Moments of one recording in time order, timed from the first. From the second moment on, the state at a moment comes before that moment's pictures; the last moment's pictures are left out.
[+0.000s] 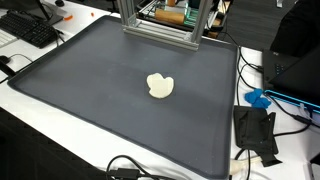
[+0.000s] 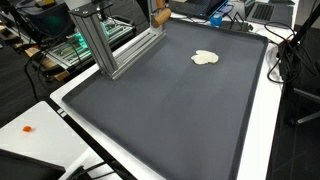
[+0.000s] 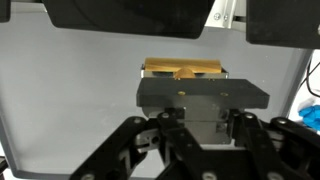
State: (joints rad) arm 0.15 -0.52 0.13 -2.46 0.04 2.01 0.10
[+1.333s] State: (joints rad) arm 0.19 -0.73 0.16 -2.61 0.10 1.92 0.10
